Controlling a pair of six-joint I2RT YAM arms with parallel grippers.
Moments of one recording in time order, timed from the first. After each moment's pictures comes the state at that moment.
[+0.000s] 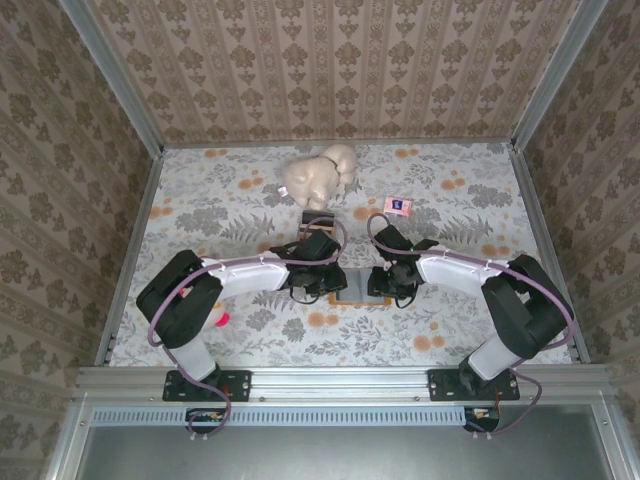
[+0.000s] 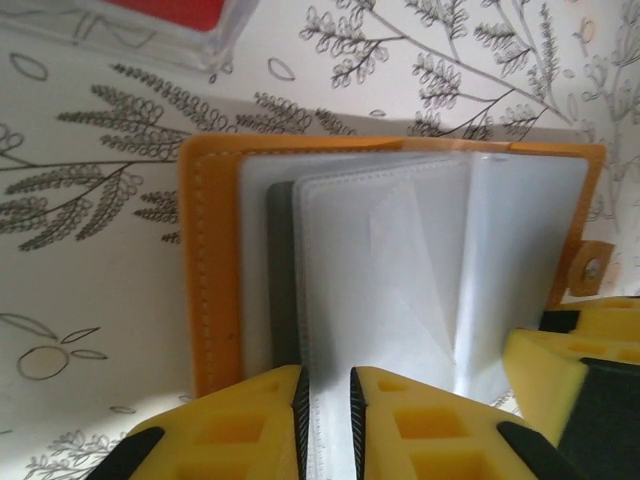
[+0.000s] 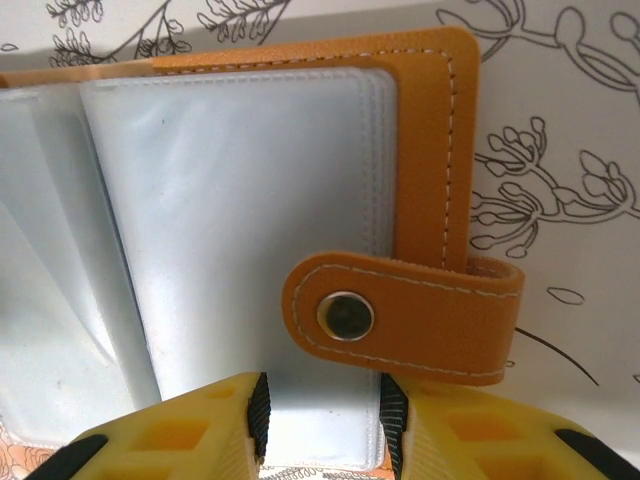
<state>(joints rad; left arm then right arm) -0.90 1.70 0.93 -0.26 0.21 -0.99 0.57 1.57 0.82 -0.56 -0.14 0.68</state>
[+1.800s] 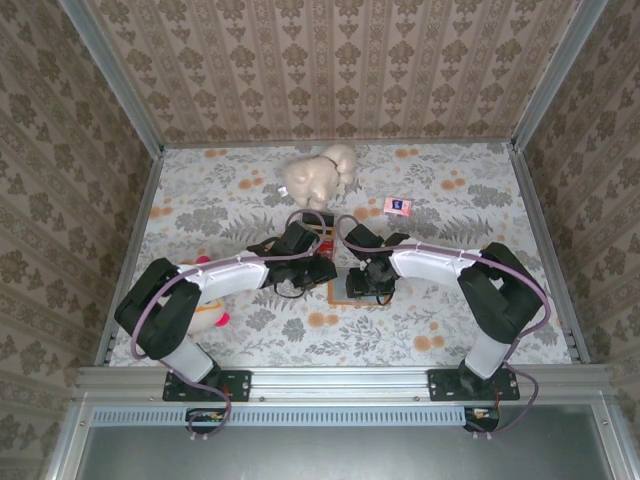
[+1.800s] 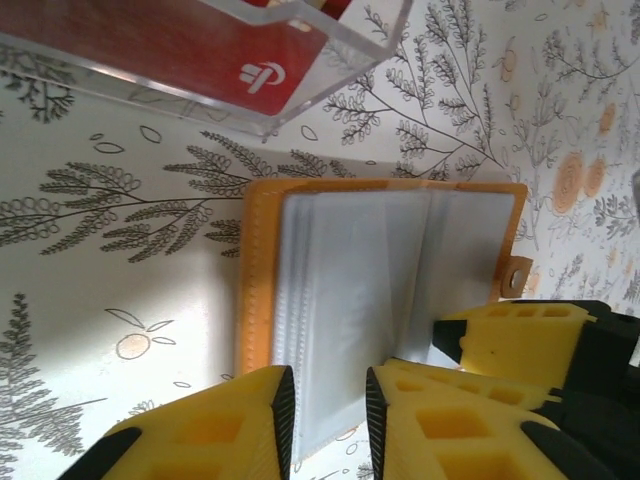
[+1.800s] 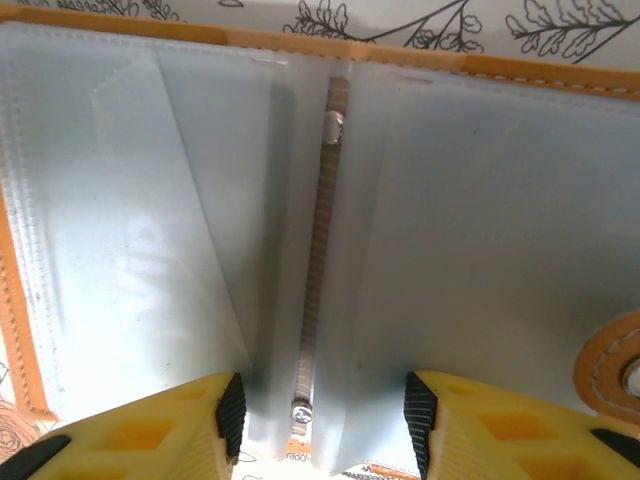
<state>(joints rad) -0.79 1.58 0.84 -0.21 0.31 -0.99 0.69 1.72 1.01 -0.65 -0.09 0.64</state>
